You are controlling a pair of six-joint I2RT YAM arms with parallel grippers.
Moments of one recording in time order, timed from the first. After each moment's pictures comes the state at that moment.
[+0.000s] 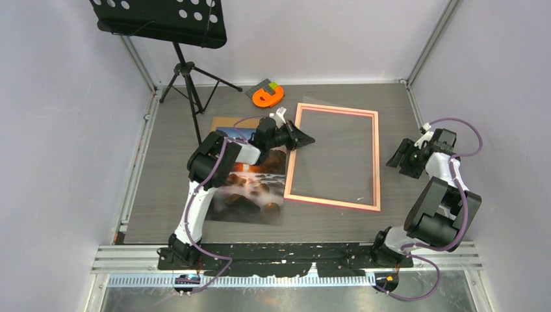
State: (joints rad) left arm -0.58 2.31 1.31 0.82 0.56 -1.25; right arm -0.53 1.43 0.87 -0.49 -0.38 0.04
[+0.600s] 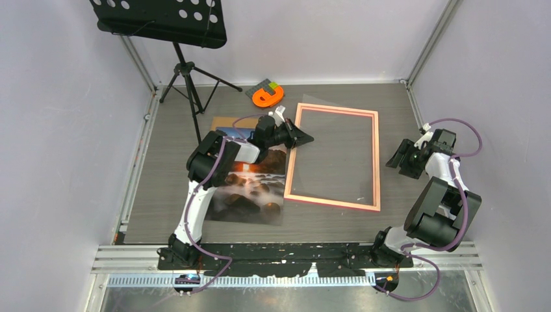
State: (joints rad) left arm -0.57 2.31 1.33 0.79 0.56 -1.23; right arm -0.53 1.43 0.87 -0.49 -0.38 0.04
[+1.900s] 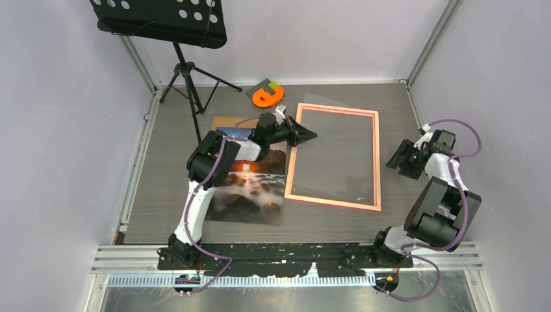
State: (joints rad) left arm -0.58 2.31 1.36 0.79 0.60 -1.48; right arm -0.53 1.43 0.85 -0.48 -0.38 0.04
